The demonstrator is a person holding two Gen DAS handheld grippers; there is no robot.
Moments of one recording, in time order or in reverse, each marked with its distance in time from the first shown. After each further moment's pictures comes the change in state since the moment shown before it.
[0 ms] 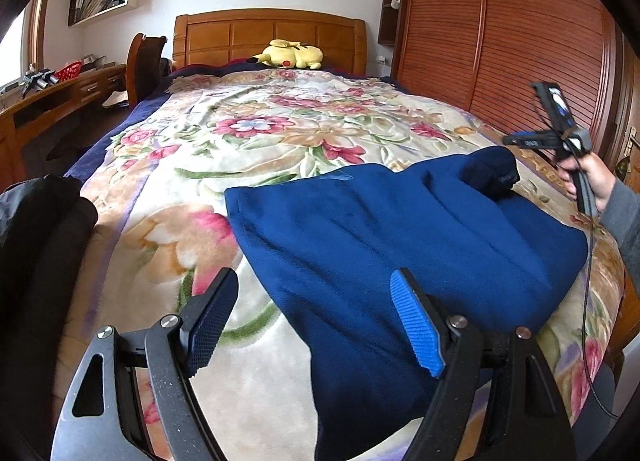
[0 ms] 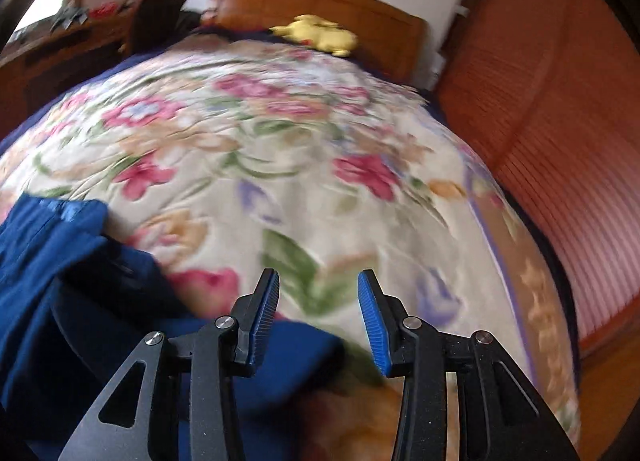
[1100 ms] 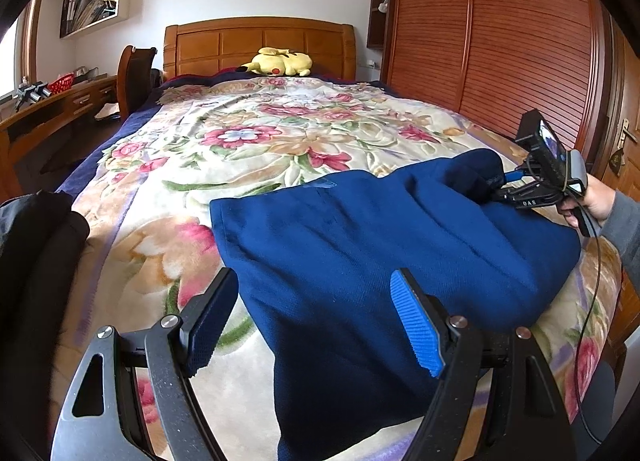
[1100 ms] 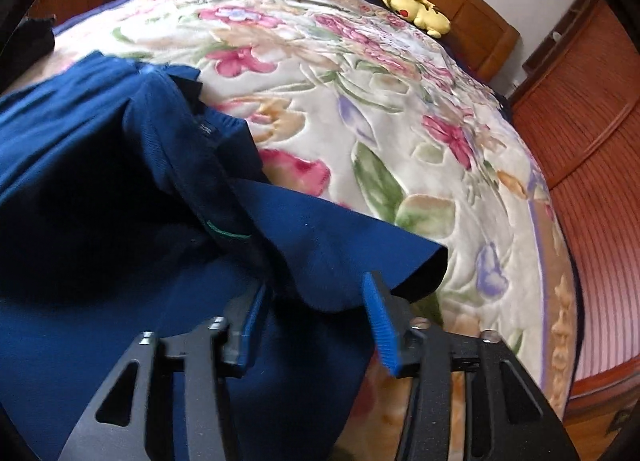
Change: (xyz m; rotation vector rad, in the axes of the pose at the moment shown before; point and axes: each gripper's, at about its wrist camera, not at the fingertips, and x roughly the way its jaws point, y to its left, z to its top) left arm -0.002 -0.017 0.004 0.030 -0.025 -0.012; right arm 0.002 0.085 -0.027 -0.390 0.155 0.112
